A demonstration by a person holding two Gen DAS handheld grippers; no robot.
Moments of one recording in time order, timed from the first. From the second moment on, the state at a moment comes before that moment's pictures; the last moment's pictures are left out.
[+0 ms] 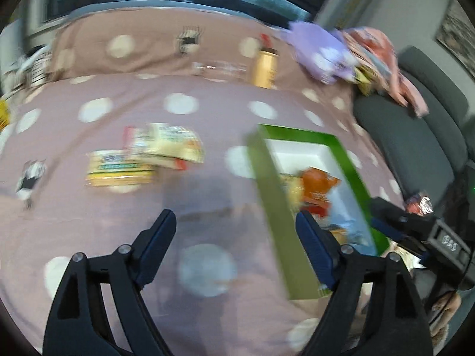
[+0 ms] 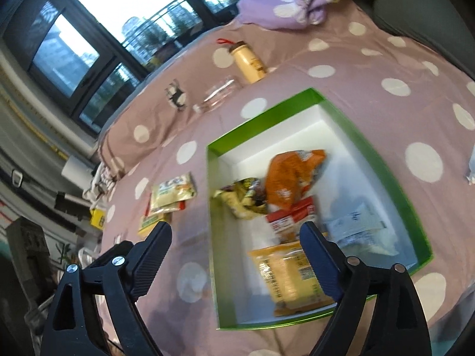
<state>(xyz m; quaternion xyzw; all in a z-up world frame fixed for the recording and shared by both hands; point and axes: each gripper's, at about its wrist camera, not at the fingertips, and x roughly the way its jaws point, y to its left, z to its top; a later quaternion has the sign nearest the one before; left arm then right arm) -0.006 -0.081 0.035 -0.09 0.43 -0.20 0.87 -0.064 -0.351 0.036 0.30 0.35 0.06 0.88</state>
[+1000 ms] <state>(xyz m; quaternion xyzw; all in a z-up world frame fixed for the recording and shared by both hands) -0.017 0.053 -0.028 -0.18 0.48 -0.09 0.86 0.143 -0.178 0.024 0.18 0.50 0.16 0.83</state>
